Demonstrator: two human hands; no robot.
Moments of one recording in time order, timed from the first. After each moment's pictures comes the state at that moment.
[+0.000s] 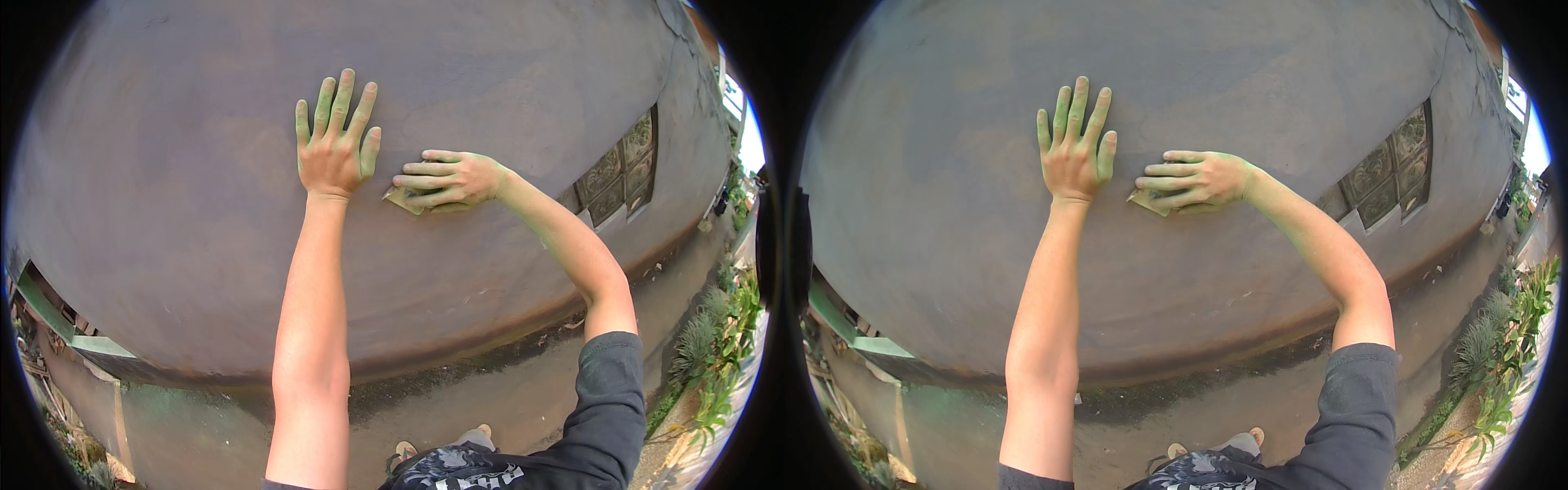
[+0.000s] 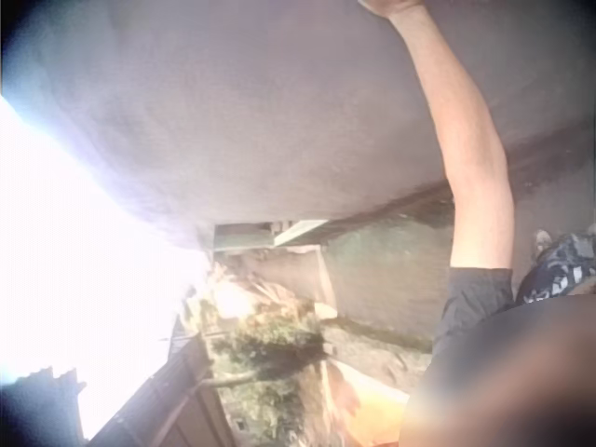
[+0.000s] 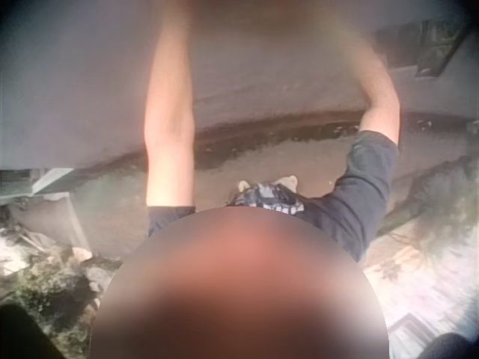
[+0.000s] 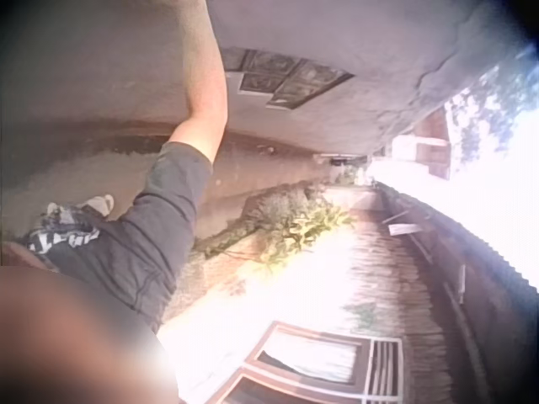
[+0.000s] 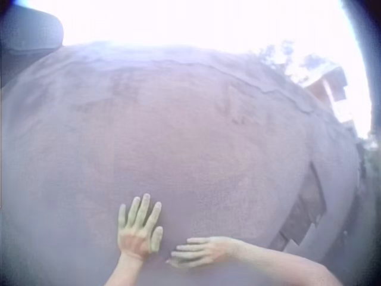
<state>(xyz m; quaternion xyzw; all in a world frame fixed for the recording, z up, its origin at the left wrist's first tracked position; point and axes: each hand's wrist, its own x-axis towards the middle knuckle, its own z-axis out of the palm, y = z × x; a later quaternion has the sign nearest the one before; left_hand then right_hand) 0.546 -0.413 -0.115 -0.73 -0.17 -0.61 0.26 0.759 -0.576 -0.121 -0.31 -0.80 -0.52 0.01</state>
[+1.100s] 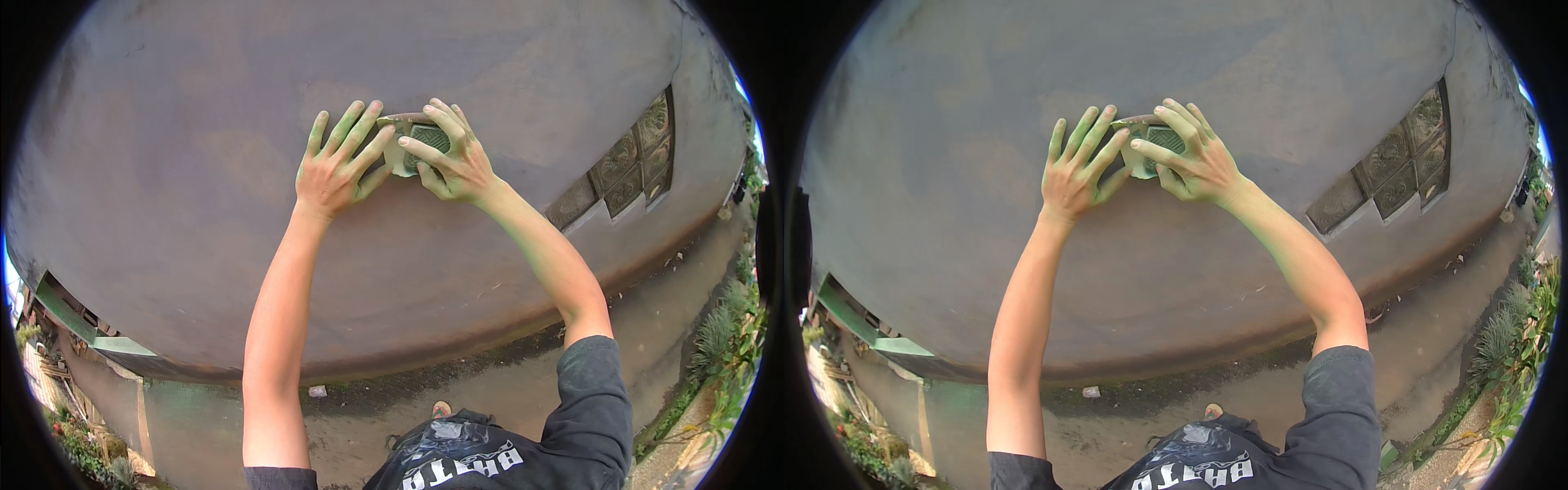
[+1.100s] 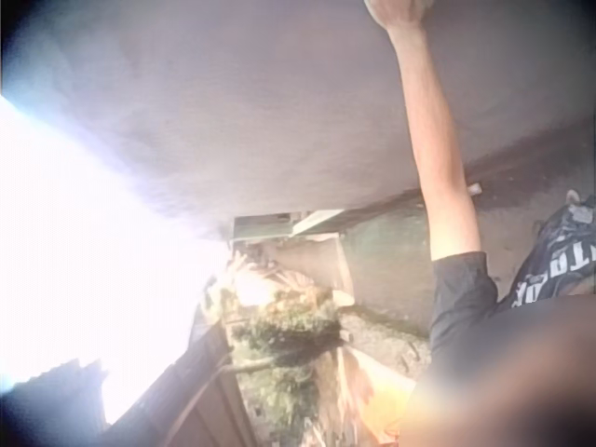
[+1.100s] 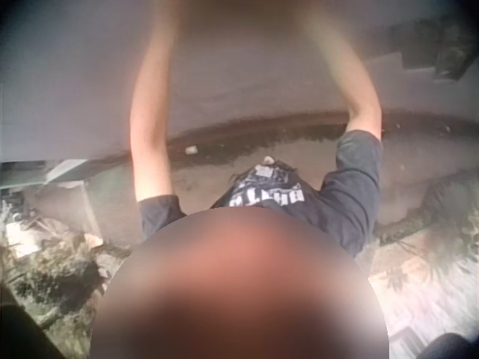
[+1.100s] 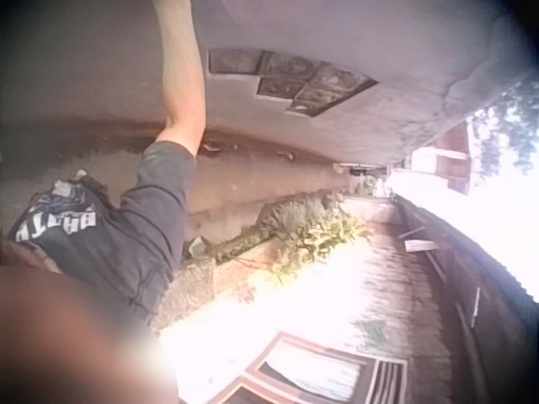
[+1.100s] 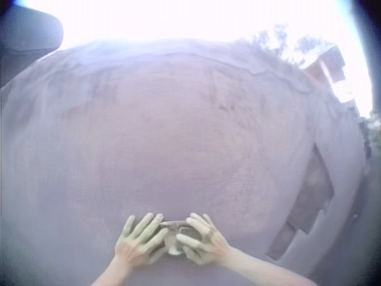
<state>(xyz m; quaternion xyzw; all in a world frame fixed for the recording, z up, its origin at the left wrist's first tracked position) 0.536 -0.407 -0.128 -0.79 0.01 -0.52 0.33 0.758 -0.554 -0.151 -0.40 -0.67 -0.51 0.35</state>
